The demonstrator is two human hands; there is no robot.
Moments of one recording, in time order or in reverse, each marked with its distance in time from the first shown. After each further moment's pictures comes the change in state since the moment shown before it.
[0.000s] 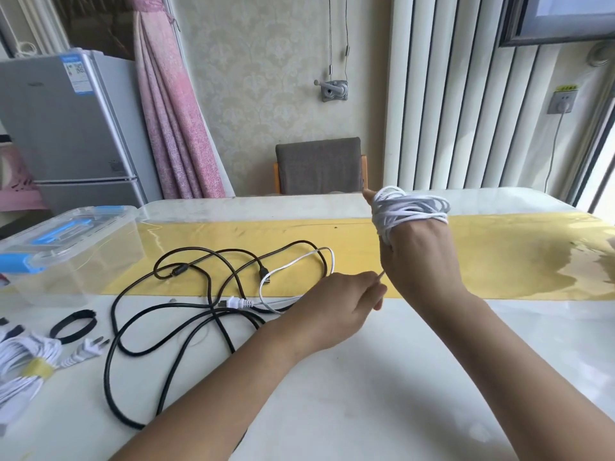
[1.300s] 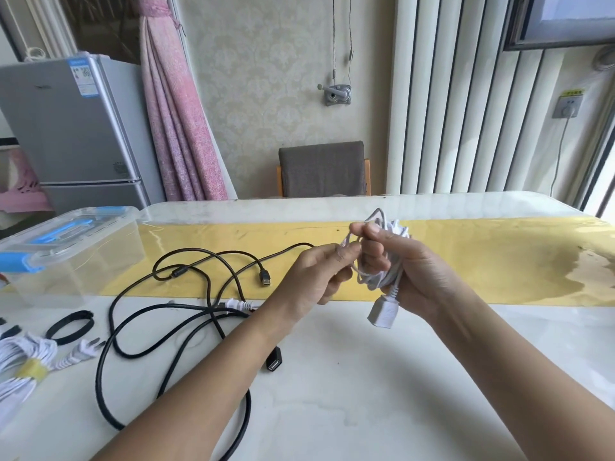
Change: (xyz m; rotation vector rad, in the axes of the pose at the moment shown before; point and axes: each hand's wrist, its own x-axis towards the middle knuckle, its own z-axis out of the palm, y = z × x) left_hand 0.010 -0.027 -0.018 -0.856 0.108 -0.202; right_hand -0.002 -0.005 0.005 1.917 -0.476 1.028
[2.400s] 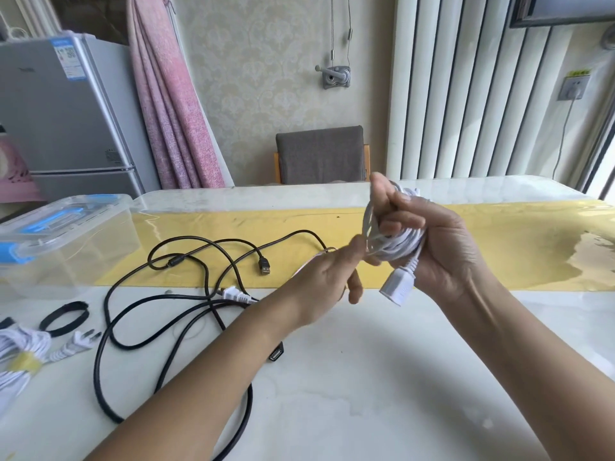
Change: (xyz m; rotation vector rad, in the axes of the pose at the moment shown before) left_hand -0.011 0.005 0.011 0.387 -0.121 -0.072; right_hand 0.000 -0.013 0.003 0.397 -0.131 -0.011
